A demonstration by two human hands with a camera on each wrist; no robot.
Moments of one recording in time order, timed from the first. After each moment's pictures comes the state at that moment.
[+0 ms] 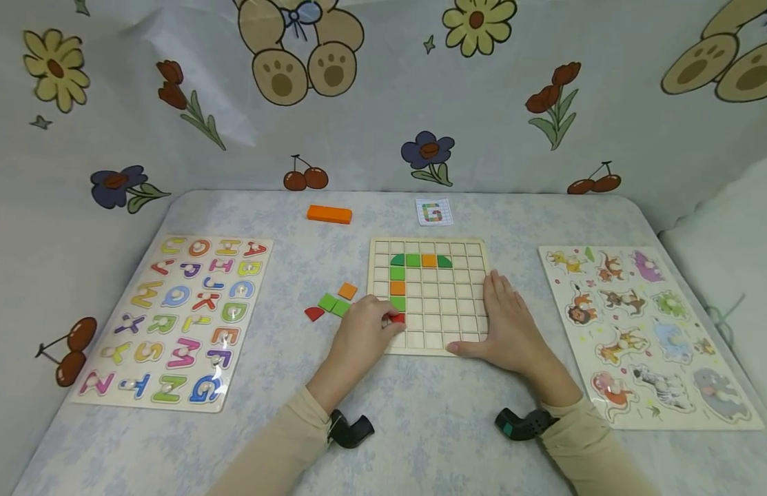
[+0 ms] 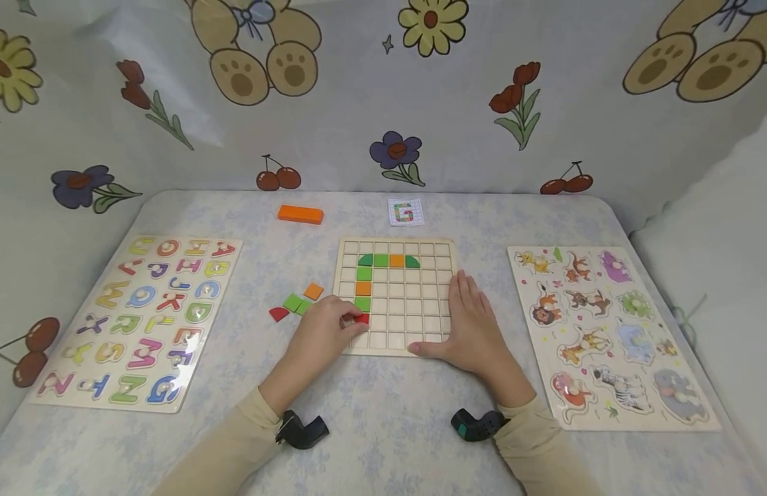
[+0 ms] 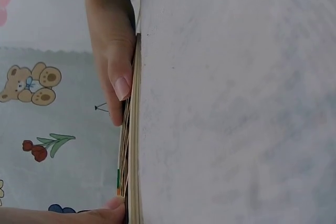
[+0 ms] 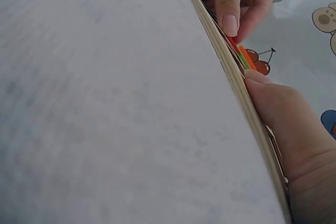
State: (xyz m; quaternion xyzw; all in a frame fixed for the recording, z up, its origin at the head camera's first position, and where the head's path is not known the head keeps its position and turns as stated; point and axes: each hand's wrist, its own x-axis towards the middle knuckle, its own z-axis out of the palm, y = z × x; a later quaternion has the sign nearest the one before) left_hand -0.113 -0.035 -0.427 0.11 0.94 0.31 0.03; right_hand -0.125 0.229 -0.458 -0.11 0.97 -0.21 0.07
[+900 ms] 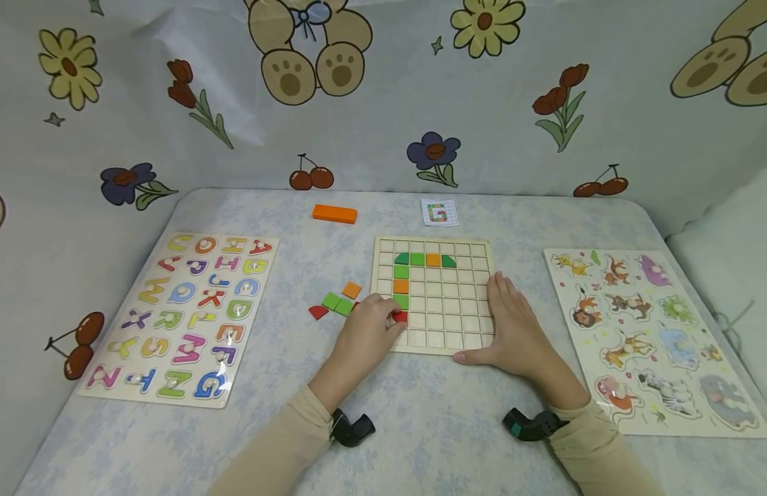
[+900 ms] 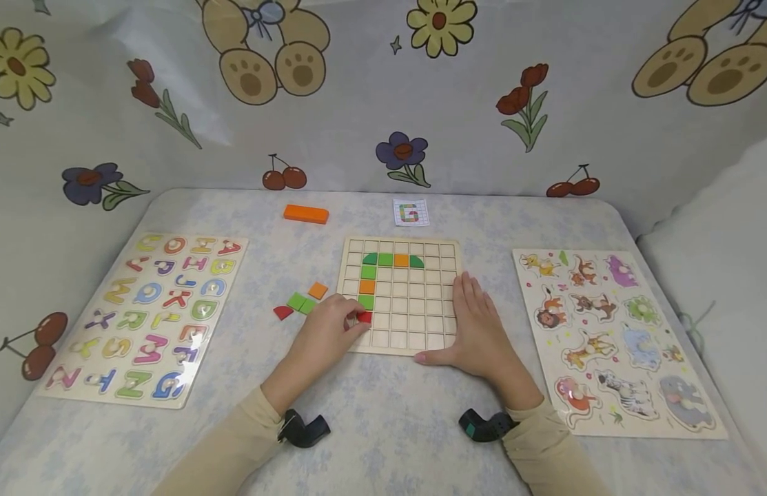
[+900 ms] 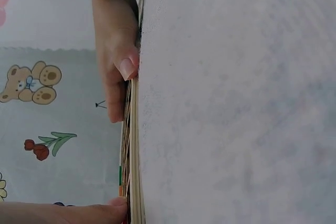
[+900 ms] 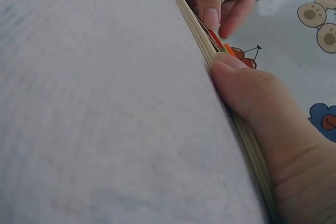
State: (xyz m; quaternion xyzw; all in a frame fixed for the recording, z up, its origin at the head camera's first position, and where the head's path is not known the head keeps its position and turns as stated) left_hand -0.112 -0.036 -0.426 0.12 0.95 0.29 0.02; right_hand -0.125 0.234 -0.463 -0.14 0.96 -0.22 0.05
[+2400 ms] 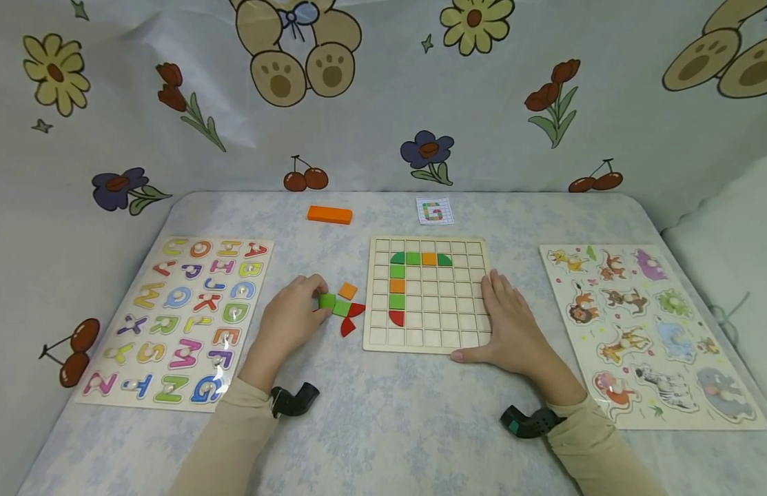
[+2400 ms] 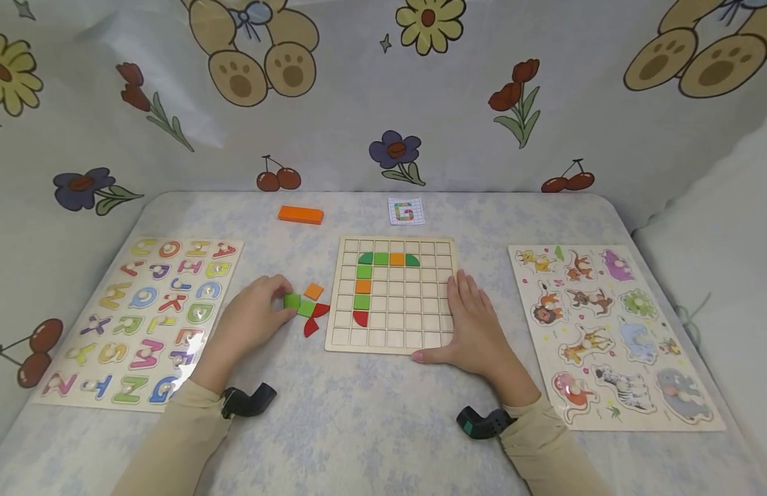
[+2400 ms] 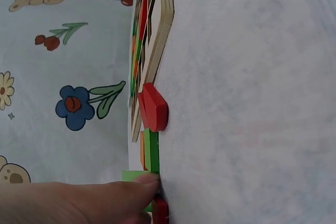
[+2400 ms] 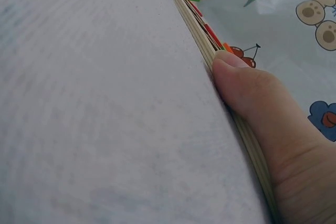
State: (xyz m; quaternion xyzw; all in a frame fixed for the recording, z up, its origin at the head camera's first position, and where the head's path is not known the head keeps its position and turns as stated) left_hand -0.139 -0.134 -0.415 0.03 0.97 0.22 0.06; right_hand -0.123 0.236 -0.464 -0.14 0.96 -0.22 0.05
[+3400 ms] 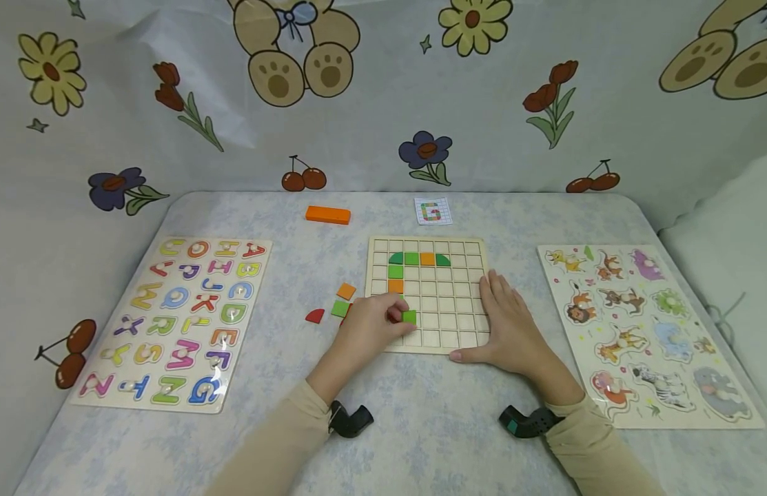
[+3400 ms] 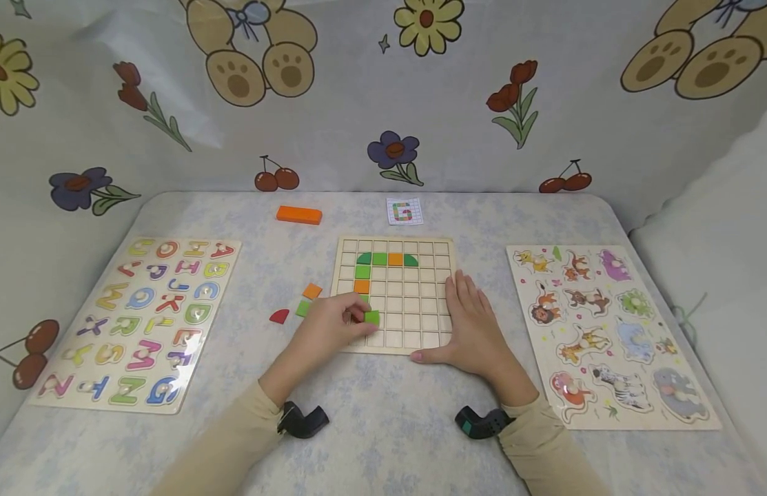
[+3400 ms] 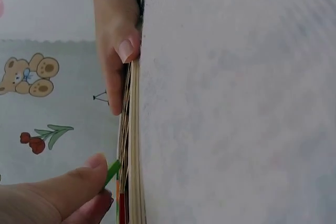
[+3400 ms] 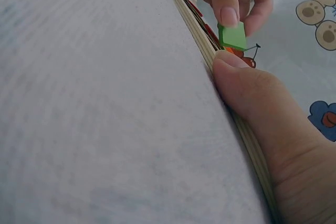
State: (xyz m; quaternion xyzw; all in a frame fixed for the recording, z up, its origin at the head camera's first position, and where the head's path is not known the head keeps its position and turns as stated) left_hand -0.123 -0.034 -0.421 0.13 0.91 0.39 0.07; right_hand -0.122 0.235 -0.461 -0.15 0.96 -0.22 0.05
